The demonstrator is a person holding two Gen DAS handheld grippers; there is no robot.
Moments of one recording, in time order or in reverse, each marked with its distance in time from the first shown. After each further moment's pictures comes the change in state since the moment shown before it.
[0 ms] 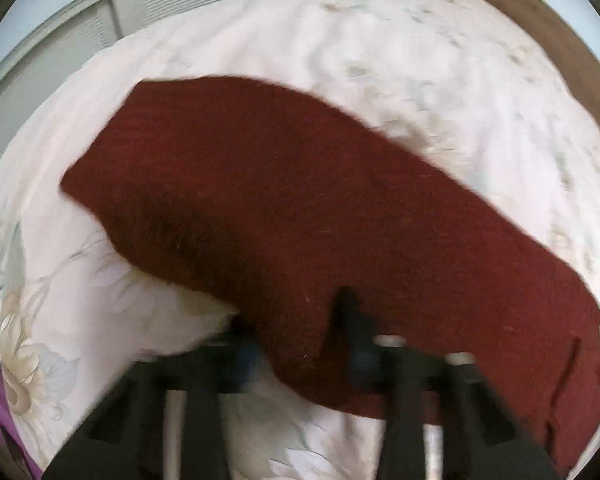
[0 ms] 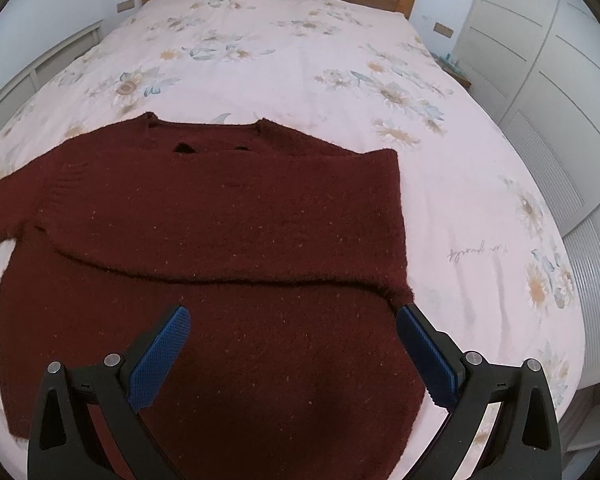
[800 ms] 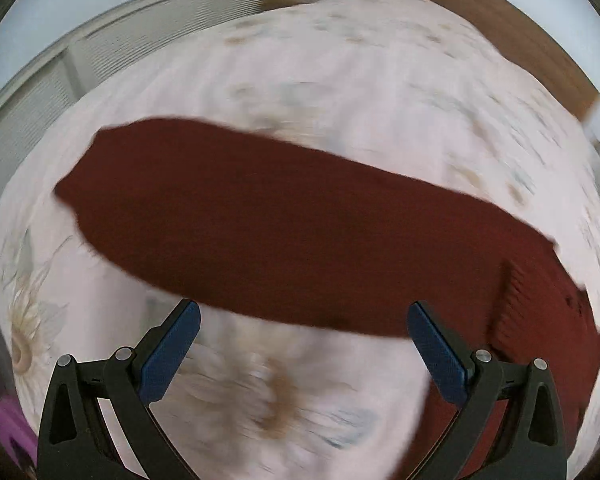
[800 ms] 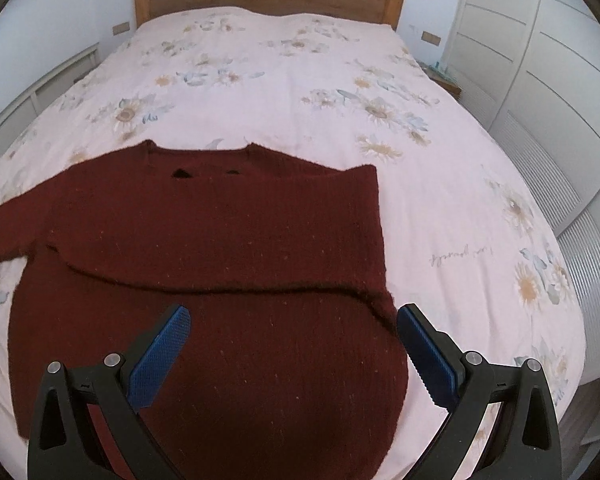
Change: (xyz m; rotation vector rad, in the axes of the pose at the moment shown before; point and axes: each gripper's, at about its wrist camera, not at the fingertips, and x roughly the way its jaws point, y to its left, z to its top) left arm -0.027 -0.081 -0.044 0.131 -0.069 -0.042; right arm -0.026 -0.019 -0.004 0.040 -0.063 0.006
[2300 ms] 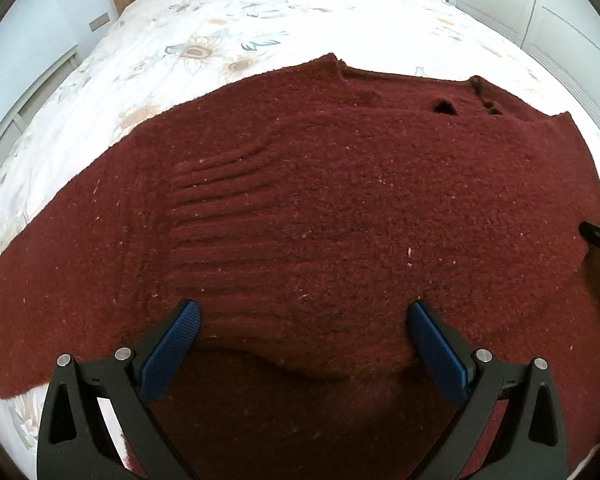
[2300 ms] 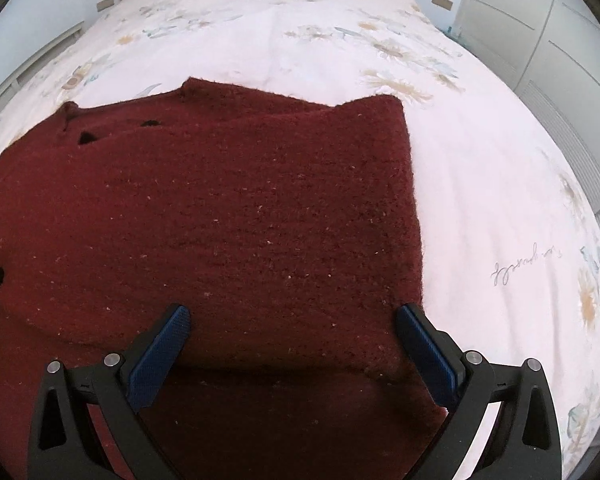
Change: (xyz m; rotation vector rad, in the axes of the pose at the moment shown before) left arm 0.085 -0.249 -0.111 0.730 0.029 -0.168; right arm 0.151 -0.037 0.016 0.008 0.104 0.027
